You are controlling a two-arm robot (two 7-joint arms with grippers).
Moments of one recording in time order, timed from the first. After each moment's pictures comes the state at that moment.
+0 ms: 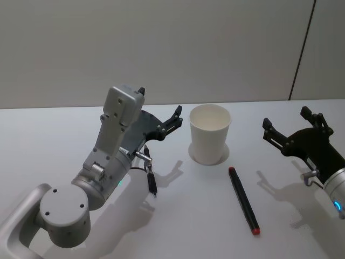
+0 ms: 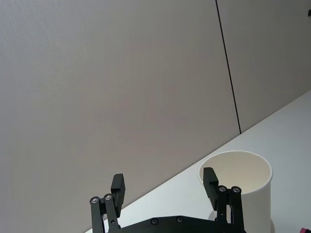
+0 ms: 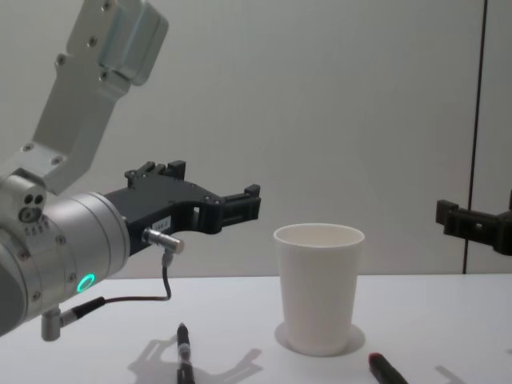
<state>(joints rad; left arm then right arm) -0.24 0.38 0.45 -1.63 -0.20 0.01 -0.01 -0.01 0.34 -0.23 -1.77 0.29 0.03 0.07</state>
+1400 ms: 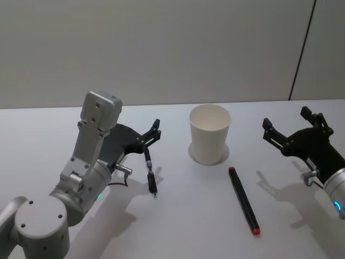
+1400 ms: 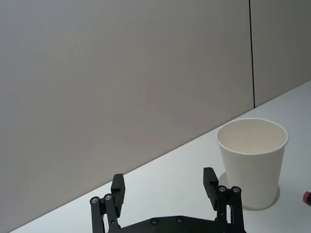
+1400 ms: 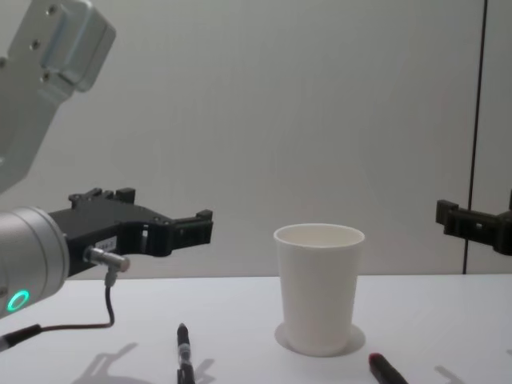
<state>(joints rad) -0.14 0.46 0.41 -1.76 -0.28 0.16 0.06 -0.01 0.34 -0.23 -1.77 0.29 0.03 0.07</state>
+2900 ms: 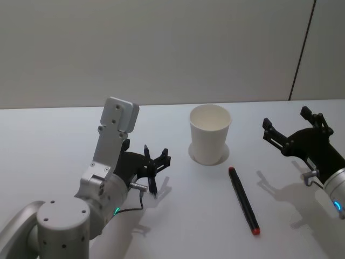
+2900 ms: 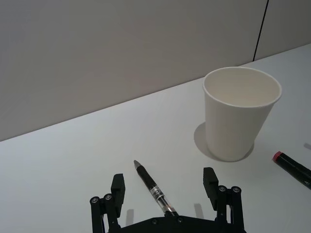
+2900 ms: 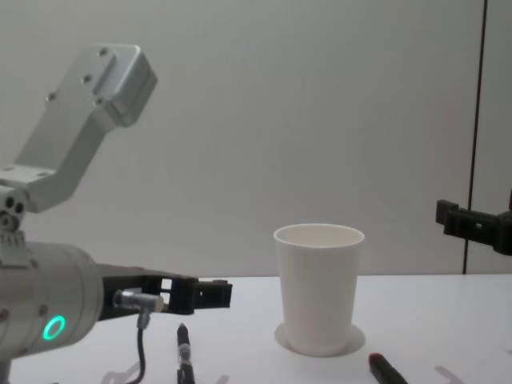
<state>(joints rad) -0.10 0.37 0.41 -1.86 -0.39 0.53 0.20 -0.01 0.34 -0.23 -1.77 0.29 0.03 0.07</state>
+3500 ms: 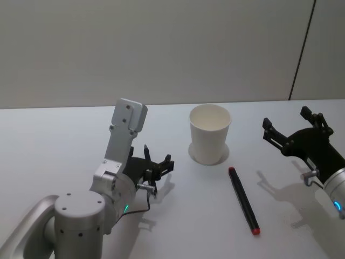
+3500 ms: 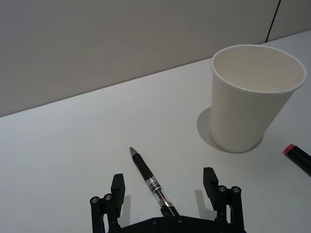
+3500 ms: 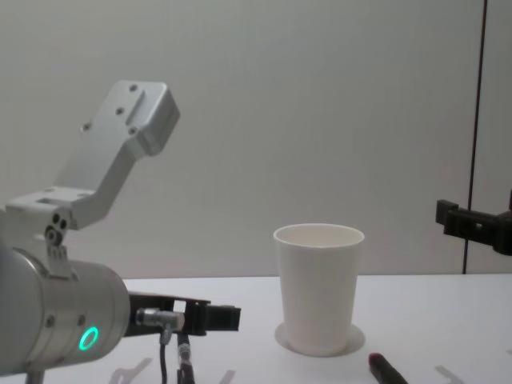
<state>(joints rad) -0.14 0.30 0.42 -1.79 -0.39 0.62 0.23 -0.01 0.34 -0.23 -1.77 0.29 0.03 0.07</state>
